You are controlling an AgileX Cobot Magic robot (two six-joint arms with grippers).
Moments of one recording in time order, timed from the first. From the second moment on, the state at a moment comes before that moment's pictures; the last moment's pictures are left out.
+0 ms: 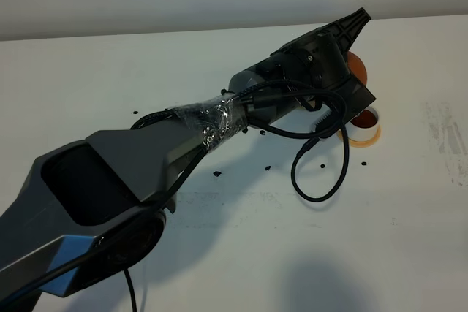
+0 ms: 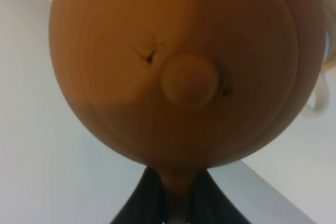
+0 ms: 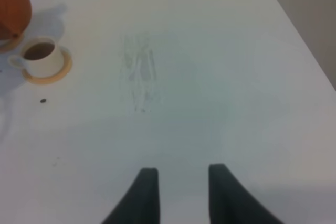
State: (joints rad) left arm -0.84 2.45 -2.17 0.75 0.65 1.34; right arm -0.07 0.01 -0.52 -0.05 1.11 0.08
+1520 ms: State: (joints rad) left arm -0.77 2.12 -1.65 0.12 0.85 0.64; right arm -0.07 0.01 -0.52 -0.05 1.11 0.08
